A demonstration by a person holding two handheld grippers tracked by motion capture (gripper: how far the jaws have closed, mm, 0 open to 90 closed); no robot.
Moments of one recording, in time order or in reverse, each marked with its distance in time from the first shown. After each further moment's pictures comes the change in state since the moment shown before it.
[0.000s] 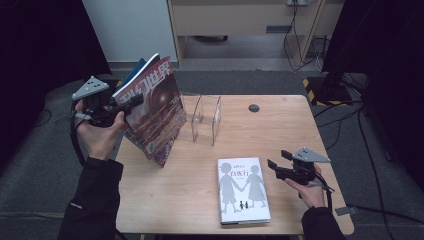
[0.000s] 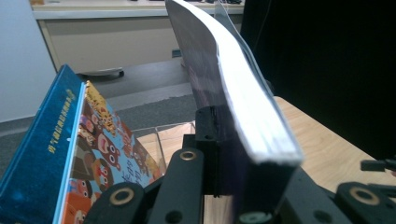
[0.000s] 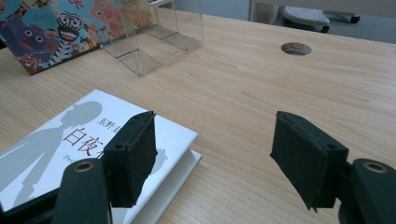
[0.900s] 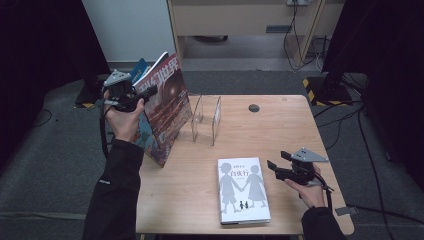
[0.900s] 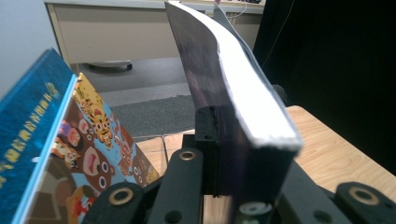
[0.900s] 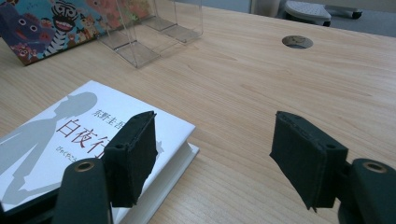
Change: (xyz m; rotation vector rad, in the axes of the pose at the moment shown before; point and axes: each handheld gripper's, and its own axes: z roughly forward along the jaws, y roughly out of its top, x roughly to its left) left arm 0.018 -0.010 0.077 0.008 0.043 -0.070; right arm -0.002 -0.003 0.003 0.027 0.000 -0.011
